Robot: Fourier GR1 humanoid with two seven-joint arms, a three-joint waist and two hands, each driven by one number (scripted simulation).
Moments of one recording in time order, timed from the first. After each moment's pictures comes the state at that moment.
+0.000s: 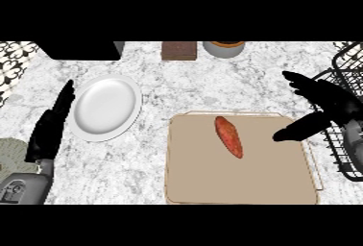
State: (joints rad) left arm -0.16 0.38 -0.09 -1.46 -0.05 0.21 0.09; right arm -0.43 -0.60 0.20 -1.52 -0.12 0.18 0.75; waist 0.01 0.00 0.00
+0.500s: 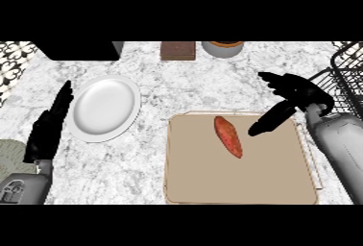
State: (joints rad) left arm -0.16 0.36 -0.05 -1.45 -0.06 0.18 0.07; right arm -0.58 -0.46 0.24 -1.40 -0.08 0.24 0.96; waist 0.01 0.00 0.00
